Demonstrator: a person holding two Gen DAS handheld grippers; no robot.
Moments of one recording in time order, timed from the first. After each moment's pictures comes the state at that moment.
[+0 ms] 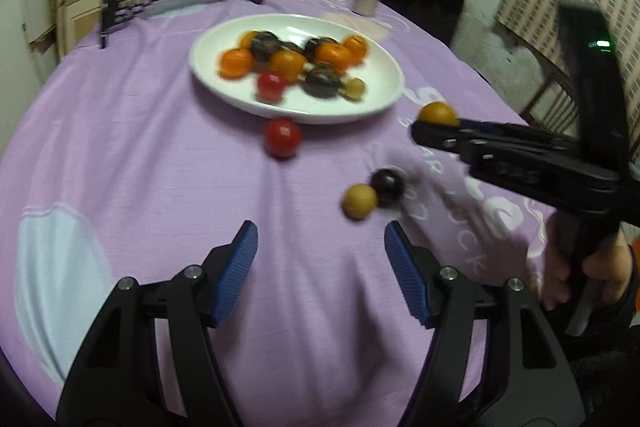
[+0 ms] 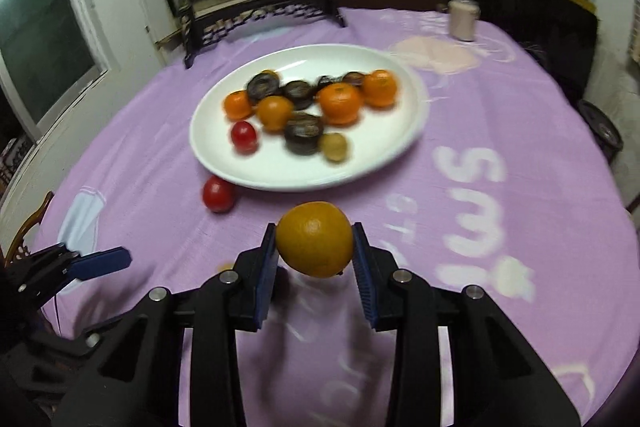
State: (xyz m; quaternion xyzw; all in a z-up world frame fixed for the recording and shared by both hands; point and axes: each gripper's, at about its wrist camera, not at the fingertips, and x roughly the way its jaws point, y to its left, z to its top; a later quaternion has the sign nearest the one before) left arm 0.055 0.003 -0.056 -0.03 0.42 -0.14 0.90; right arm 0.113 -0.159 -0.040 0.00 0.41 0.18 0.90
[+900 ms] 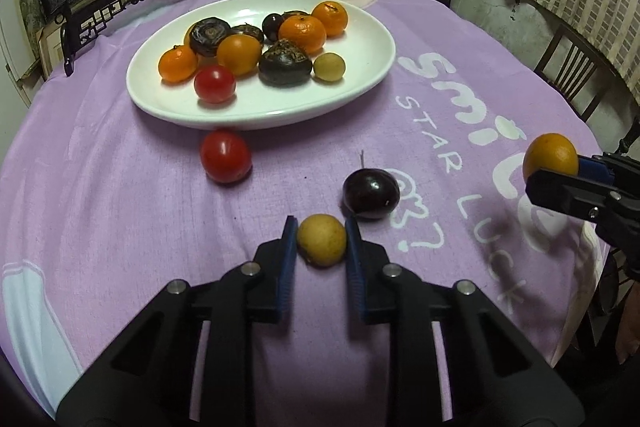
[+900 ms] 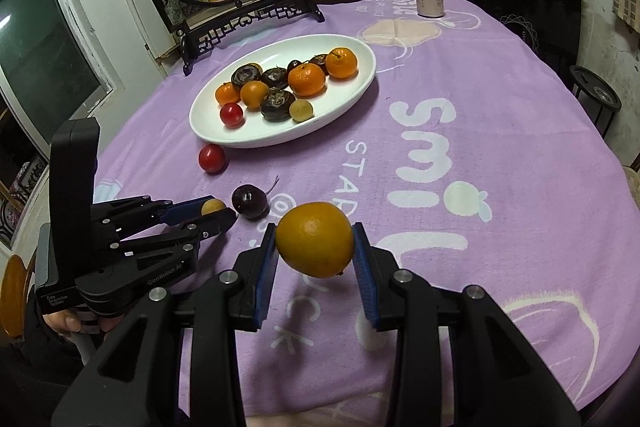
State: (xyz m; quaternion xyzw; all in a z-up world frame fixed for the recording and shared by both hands) left arm 0.100 -0.042 -0.086 0.04 0.44 -0.13 0.89; right arm 0.070 -0.207 -0.044 0.05 0.42 0.19 0.89
